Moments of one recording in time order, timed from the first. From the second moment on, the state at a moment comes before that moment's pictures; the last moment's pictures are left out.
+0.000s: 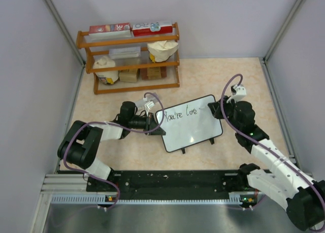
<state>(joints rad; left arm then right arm) -0.37 1.56 0.54 0.45 1.06 -0.42 0.40 0.86 0.56 0.06 0.01 0.45</state>
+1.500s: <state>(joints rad) -0.37 1.56 0.54 0.45 1.06 -0.42 0.39 0.85 0.54 0.04 -0.05 0.45</state>
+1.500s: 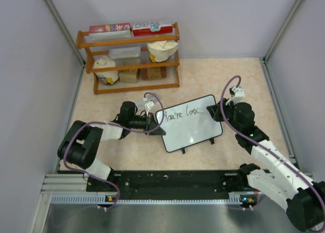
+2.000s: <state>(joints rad) -0.37 1.56 0.54 0.45 1.06 -0.42 0.38 0.85 0.54 0.04 -0.03 0.45</state>
